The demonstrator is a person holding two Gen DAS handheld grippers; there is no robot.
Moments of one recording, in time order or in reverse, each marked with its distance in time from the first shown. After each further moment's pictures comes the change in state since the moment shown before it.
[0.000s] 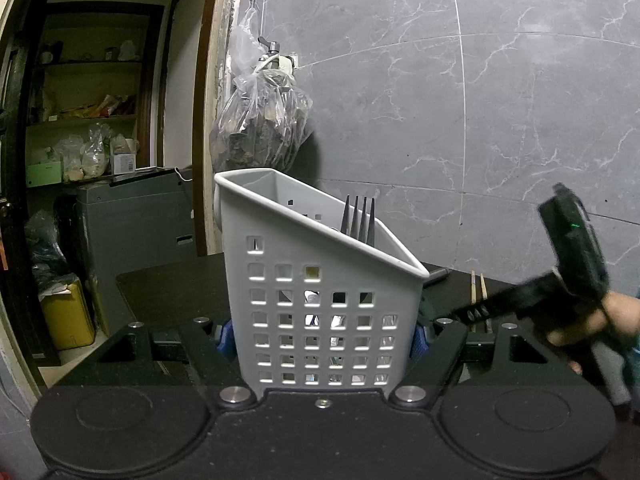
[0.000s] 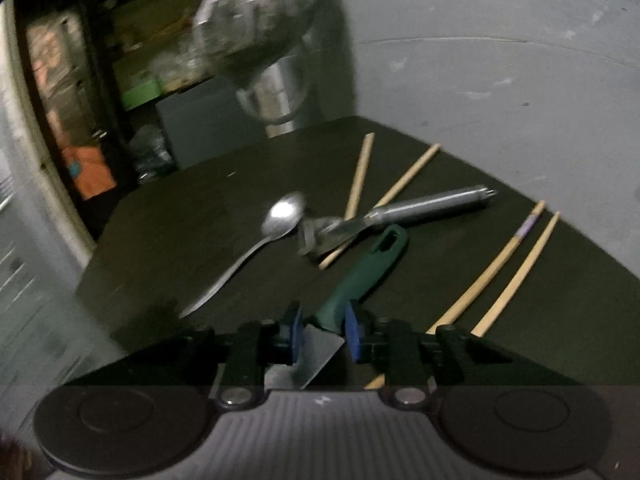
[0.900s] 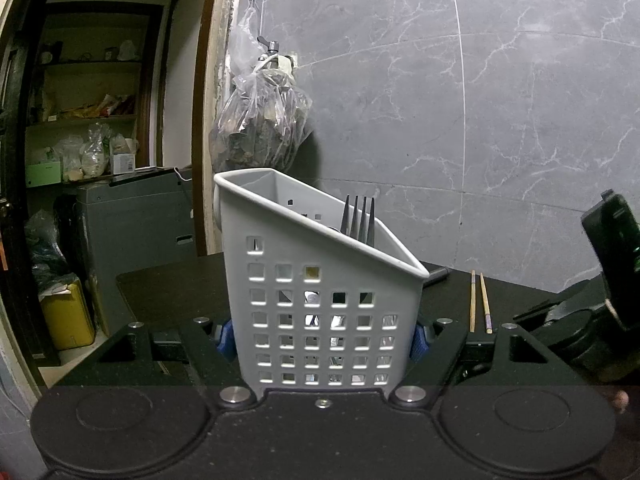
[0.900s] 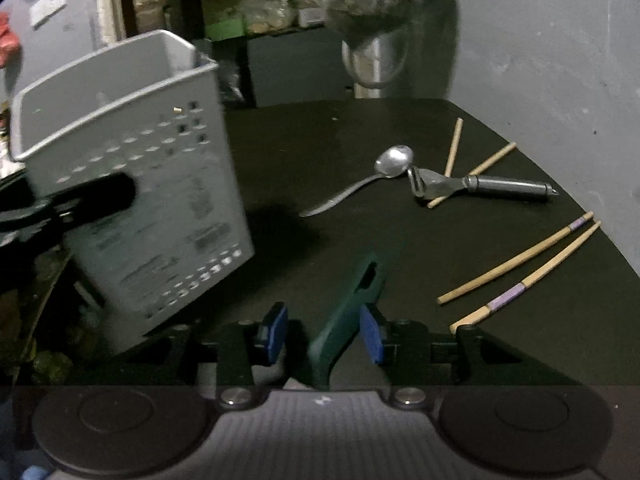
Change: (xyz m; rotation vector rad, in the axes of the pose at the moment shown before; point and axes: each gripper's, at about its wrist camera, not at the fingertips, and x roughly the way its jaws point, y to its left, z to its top) left arm -0.001 0.001 -0.001 -0.001 0.001 -0.001; right arm -0.047 0.057 -0.037 -0.236 0.109 0.074
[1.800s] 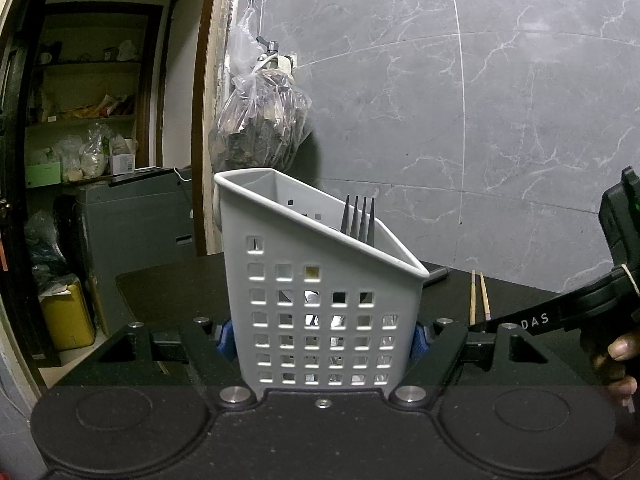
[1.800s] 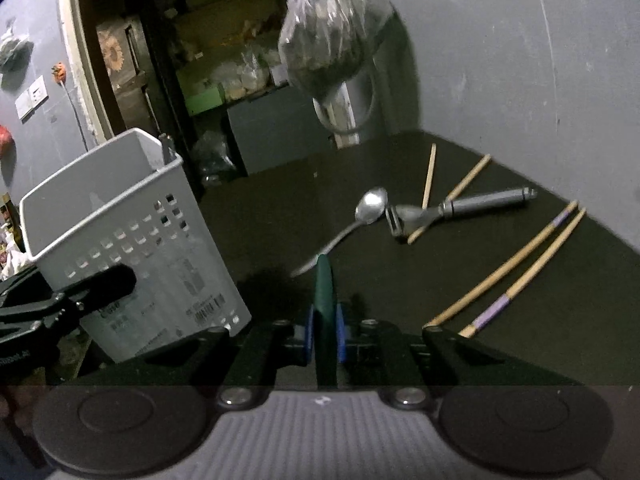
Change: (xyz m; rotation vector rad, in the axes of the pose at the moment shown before) left arm 0.000 0.002 0.000 0.000 0.000 0.001; right arm -0.020 -0.030 -0.002 0.194 -0.157 0.079
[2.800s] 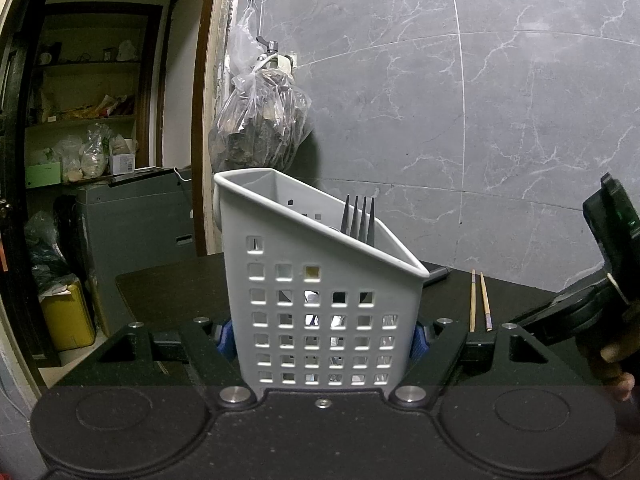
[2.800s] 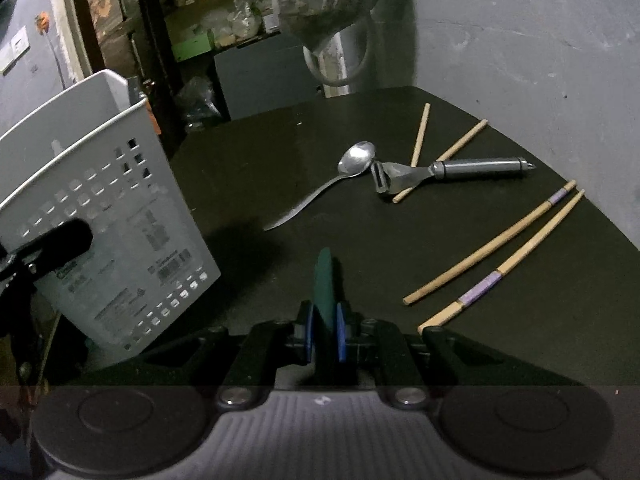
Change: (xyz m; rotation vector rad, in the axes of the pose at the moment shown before) left arm 0.000 0.000 0.000 0.000 0.000 0.000; right arm 0.019 0.001 0.001 -0.069 0.146 -0.071
